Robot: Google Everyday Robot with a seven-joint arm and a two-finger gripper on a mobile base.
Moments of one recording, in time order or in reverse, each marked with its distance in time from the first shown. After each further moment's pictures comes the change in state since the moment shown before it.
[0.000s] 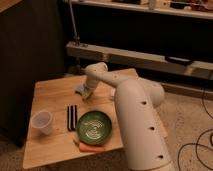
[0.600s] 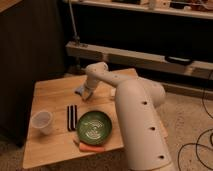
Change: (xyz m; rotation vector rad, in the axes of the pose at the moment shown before) arm 0.000 0.001 -0.001 0.000 0.002 -0.001
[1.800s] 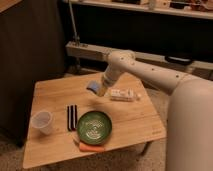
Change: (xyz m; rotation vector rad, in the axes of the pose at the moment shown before) arm 0.113 0.032 -0.227 -0.030 -0.048 -0.126
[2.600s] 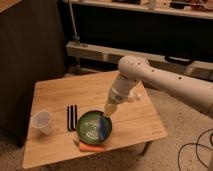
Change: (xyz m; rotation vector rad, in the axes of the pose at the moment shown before) arm 0.042 0.181 0.011 -0.389 0.074 -0.245
